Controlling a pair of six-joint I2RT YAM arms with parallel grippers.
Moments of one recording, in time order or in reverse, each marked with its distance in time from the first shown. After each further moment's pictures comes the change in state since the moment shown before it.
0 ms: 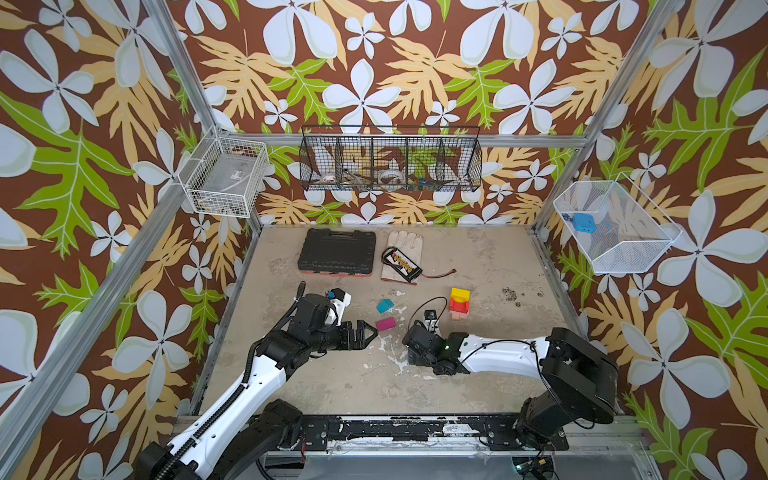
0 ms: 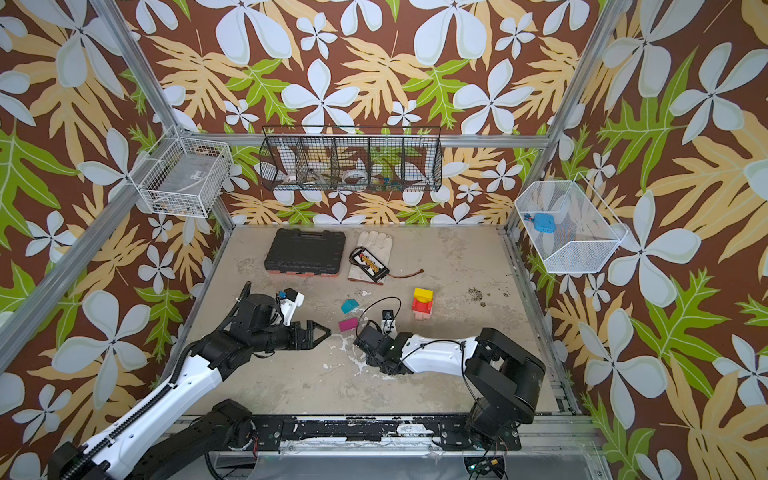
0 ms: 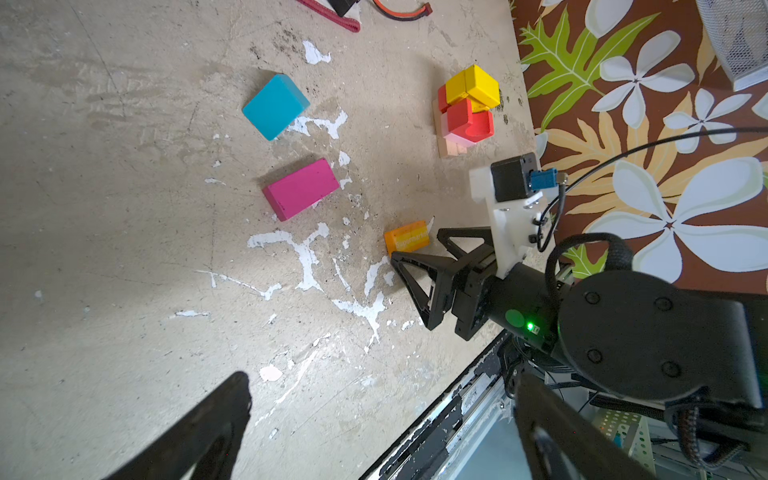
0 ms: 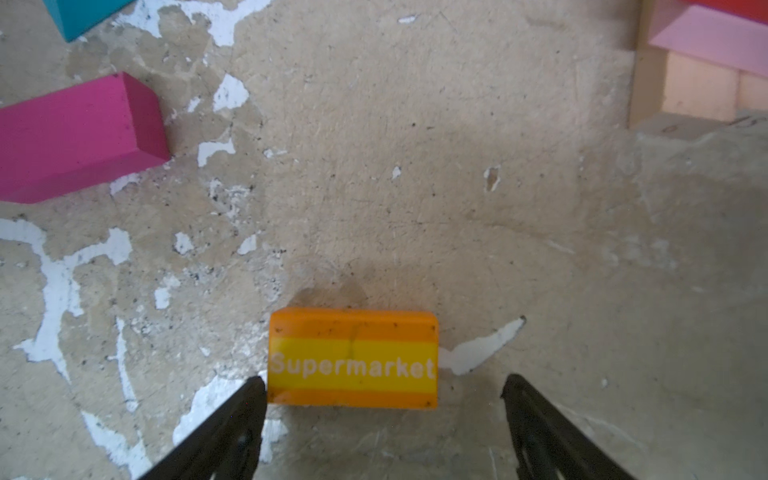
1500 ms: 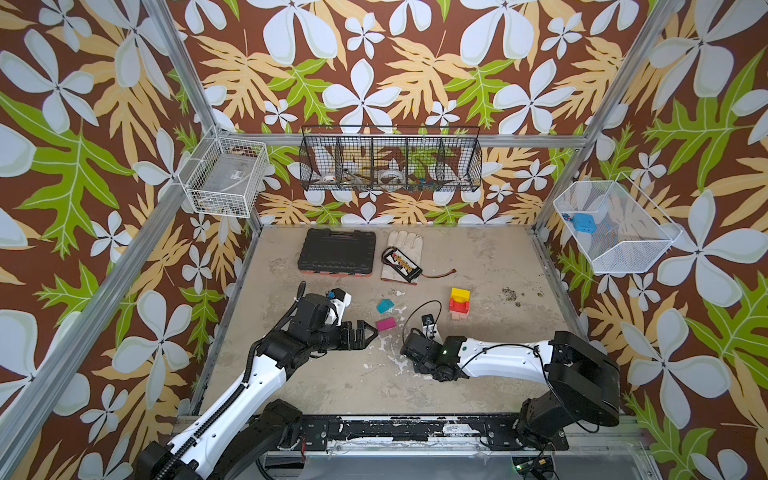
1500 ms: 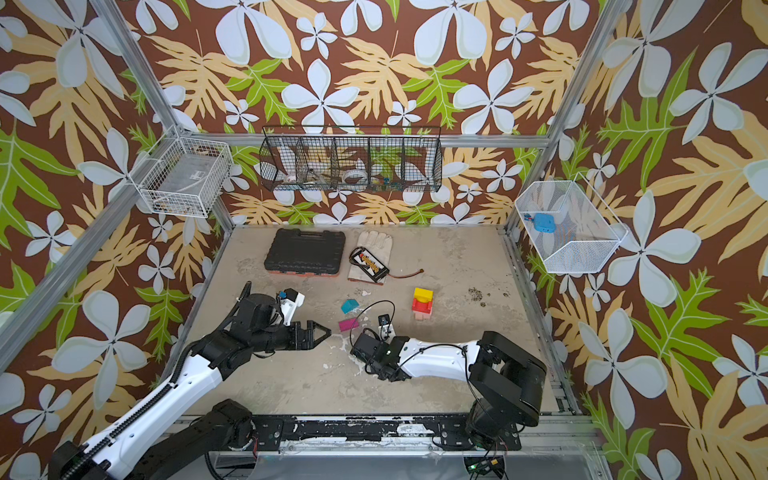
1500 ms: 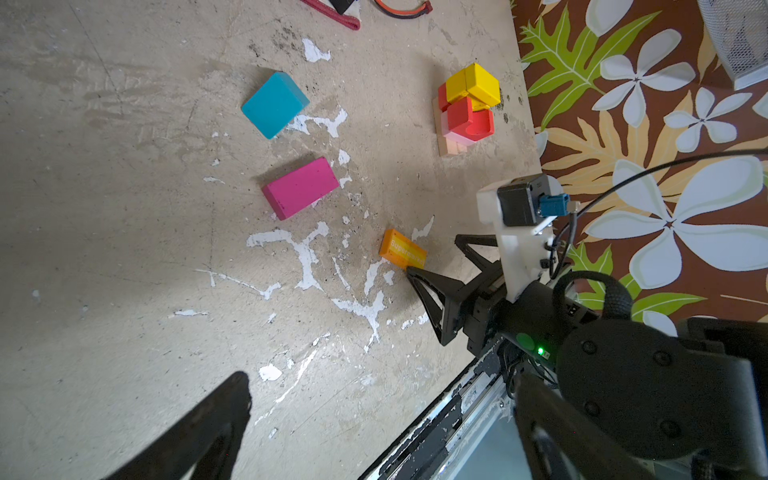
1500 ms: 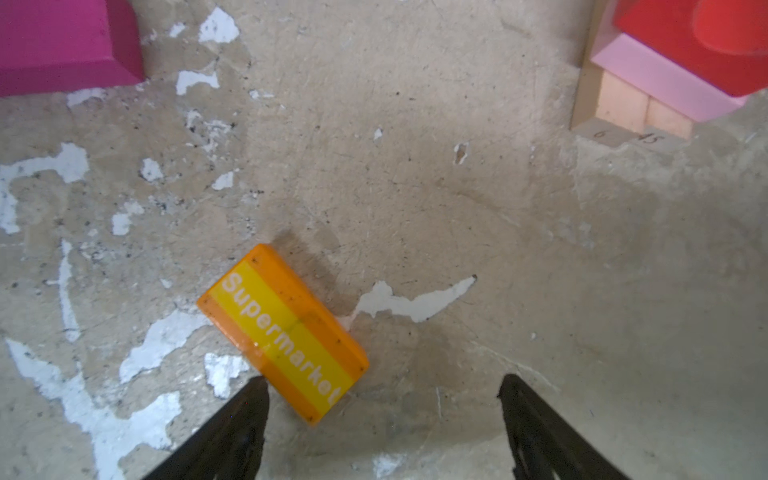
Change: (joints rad) left arm 0.000 0.003 0.000 0.000 0.003 0.000; right arm 0.056 -0.025 0.018 -0.156 0.082 -0.051
